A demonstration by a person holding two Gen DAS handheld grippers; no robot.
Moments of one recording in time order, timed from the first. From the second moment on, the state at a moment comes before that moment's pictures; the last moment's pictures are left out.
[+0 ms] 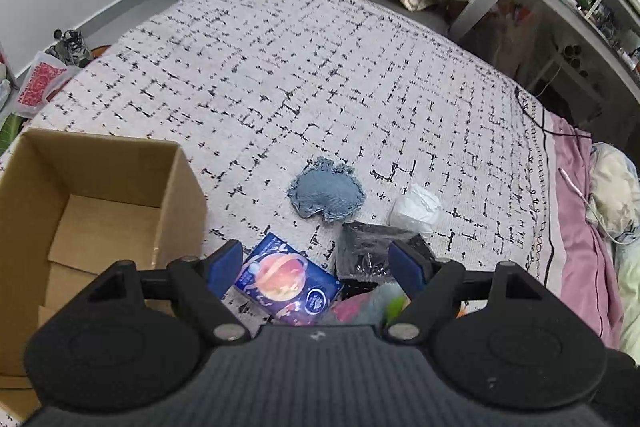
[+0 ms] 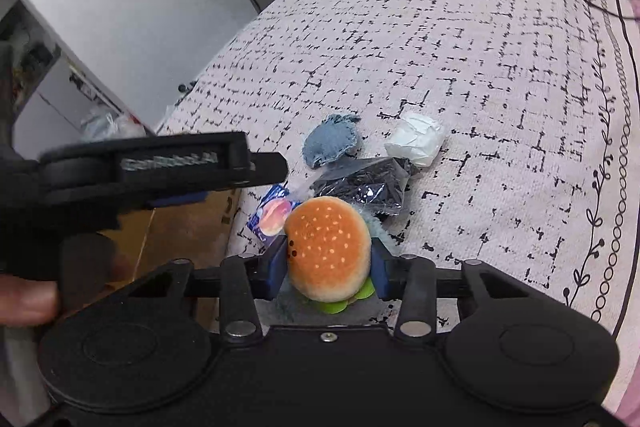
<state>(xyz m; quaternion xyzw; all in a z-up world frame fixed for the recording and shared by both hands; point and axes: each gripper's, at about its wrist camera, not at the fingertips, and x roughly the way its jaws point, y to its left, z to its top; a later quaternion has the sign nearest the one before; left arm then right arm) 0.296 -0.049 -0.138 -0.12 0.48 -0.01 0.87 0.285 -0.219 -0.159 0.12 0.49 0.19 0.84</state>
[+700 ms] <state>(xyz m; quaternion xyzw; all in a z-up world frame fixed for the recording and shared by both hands) 0.341 -0.072 -0.182 -0.17 0.54 0.00 0.82 0.305 -0.279 -0.177 0.24 0.49 0.10 0.83</state>
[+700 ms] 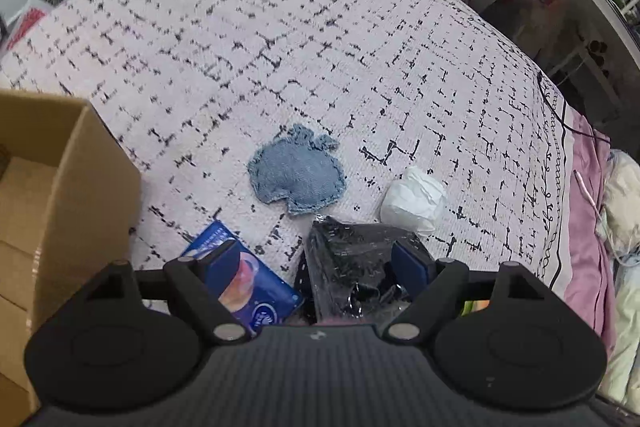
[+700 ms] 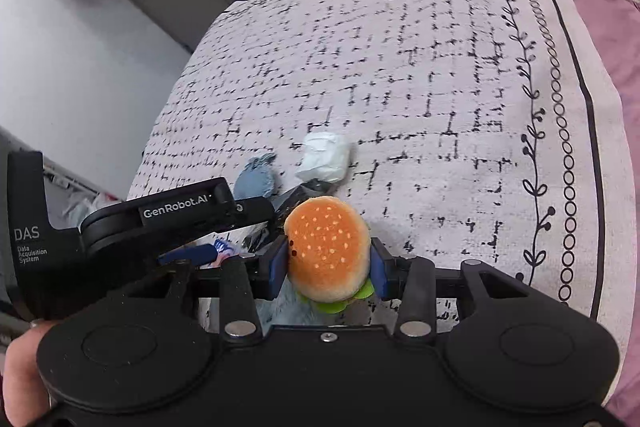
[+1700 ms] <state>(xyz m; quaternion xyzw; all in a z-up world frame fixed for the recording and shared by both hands) 0.324 -0.054 -0.138 -0.26 0.48 -0.04 0.84 0.300 -0.266 -0.167 0.21 0.46 0.14 0.85</state>
